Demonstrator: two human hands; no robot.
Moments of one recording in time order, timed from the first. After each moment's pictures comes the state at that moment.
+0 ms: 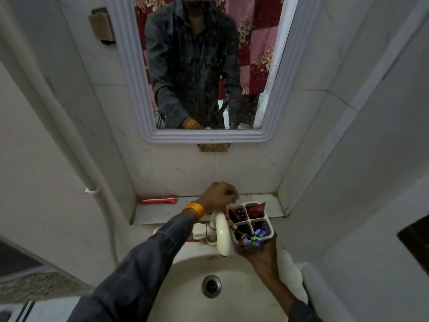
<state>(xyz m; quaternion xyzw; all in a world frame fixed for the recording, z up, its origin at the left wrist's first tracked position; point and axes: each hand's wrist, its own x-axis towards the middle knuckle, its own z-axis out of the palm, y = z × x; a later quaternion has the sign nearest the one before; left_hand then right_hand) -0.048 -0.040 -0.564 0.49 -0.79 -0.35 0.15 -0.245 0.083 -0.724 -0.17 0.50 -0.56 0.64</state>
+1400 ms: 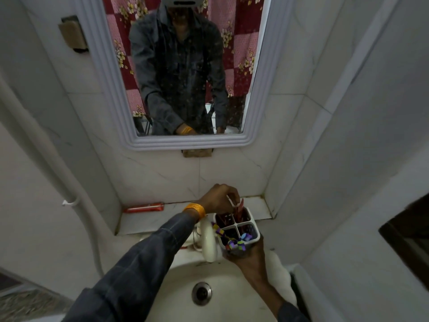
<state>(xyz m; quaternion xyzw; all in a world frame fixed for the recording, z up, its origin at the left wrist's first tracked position) -0.089 -0.055 -0.561 0.42 -0.83 -0.33 0.15 -0.251 0.087 -0.736 -0.45 0.62 -0.46 0.46</state>
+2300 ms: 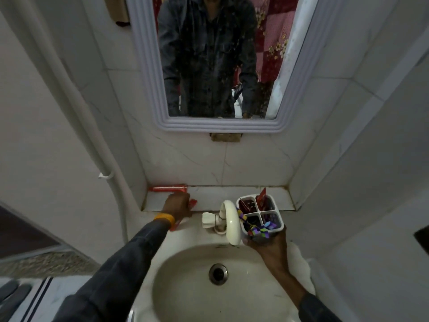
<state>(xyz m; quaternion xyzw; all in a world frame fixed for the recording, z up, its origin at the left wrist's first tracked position) 0.073 -0.012 -0.642 0.68 -0.72 -0.16 0.01 -0.257 0.078 -0.755 -0.47 0.62 -0.47 0.42</state>
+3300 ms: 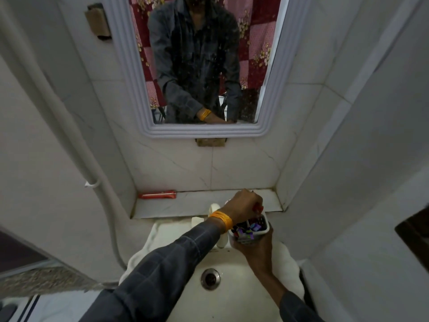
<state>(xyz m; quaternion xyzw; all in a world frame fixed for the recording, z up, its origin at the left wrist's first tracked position) -0.122 0.005 -0.559 0.44 -0.87 -0.21 0.12 -0.232 0.079 -0.756 -0.48 0.64 -0.48 0.37</state>
